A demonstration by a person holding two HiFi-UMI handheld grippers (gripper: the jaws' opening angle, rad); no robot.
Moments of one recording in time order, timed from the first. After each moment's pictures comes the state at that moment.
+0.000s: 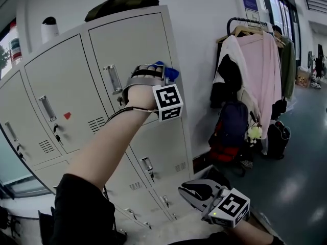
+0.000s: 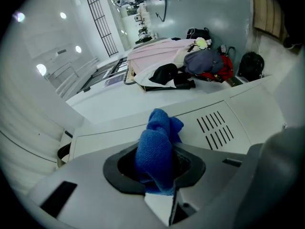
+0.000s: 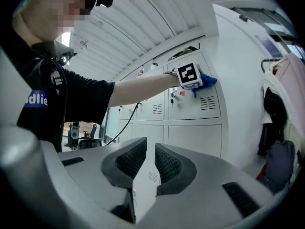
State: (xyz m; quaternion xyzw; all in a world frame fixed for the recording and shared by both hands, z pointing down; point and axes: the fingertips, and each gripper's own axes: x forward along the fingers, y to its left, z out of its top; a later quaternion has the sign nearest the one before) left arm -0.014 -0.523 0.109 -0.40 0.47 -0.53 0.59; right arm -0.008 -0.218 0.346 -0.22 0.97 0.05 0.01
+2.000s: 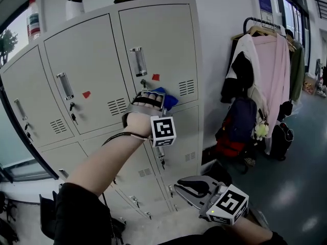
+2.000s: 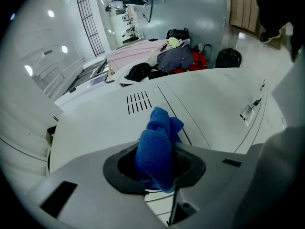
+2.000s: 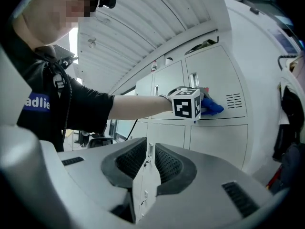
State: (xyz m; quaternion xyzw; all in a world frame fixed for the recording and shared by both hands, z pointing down) left arm -0.120 -0.463 0.239 -0.40 0.42 -0.59 0.57; right arm -0.077 -0.170 0.344 -0.17 0.98 0.05 0.00
